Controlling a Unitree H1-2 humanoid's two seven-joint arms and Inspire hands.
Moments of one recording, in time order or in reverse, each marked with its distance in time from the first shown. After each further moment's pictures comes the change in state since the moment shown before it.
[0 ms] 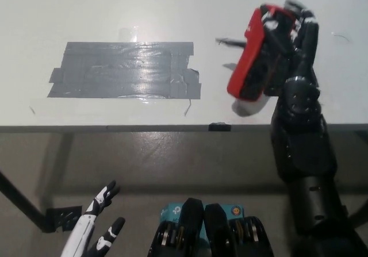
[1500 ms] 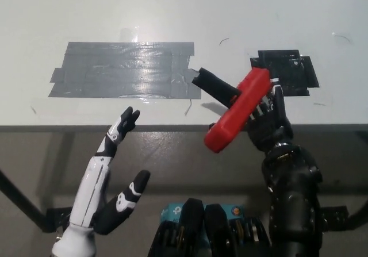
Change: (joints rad) left_arm -0.181 -0.140 -0.033 -0.337 0.007 0.060 -0.001; right_arm 0.253 0.222 -0.244 -0.262 0.823 0.322 0.064
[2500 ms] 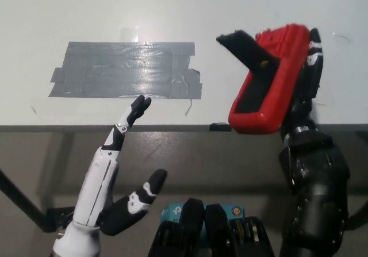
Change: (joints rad) left_arm -0.047 -0.011 -0.040 -0.115 0.076 0.045 -0.014; right_arm 0.015 0.015 0.048 -0.330 0.466 0.049 -0.031
